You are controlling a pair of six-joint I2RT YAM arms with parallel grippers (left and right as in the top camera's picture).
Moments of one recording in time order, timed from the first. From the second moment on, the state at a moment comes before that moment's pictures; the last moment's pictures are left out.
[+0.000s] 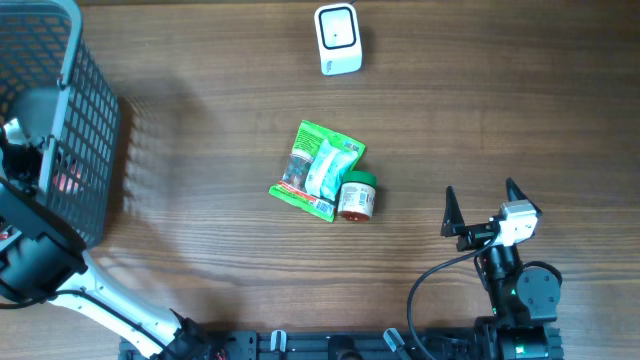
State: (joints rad) left arm 0.76 2.16 1.69 -0.94 0.10 0.10; right arm 0.04 0.02 0.01 0.00 -0.09 -0.01
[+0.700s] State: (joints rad) left arm 0.76 2.12 1.61 -0.90 0.16 0.09; right arm 0.04 0.02 0.01 0.00 -0.09 -0.01
